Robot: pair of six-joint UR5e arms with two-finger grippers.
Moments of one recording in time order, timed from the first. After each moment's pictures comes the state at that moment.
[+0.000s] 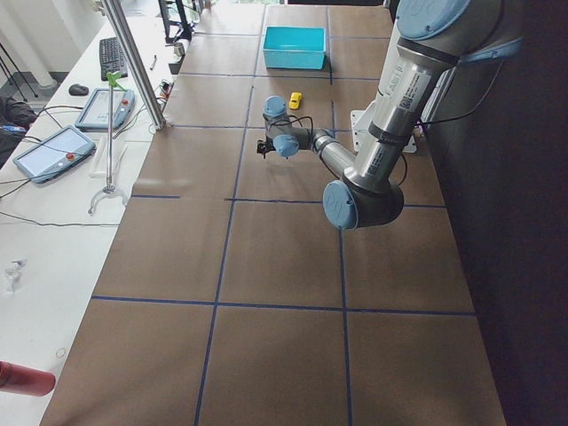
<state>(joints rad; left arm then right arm) -0.64 -2.06 -1.55 -1.95 -2.02 0.30 1.50 -1.47 1.88 -2.06 2.32 -0.18</state>
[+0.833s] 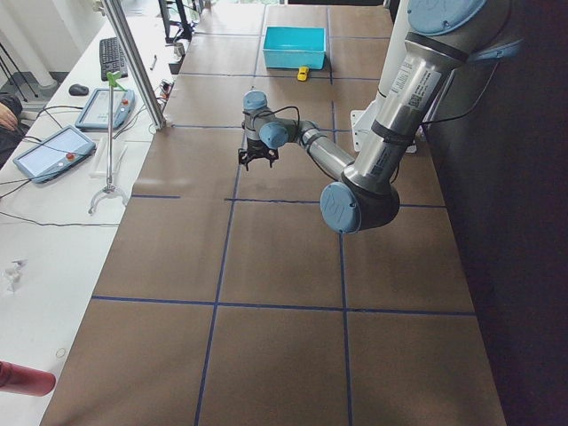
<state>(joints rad) -0.81 -2.04 -1.60 -1.64 -2.06 0.30 1.50 -1.46 1.89 -2.06 2.32 -0.18</state>
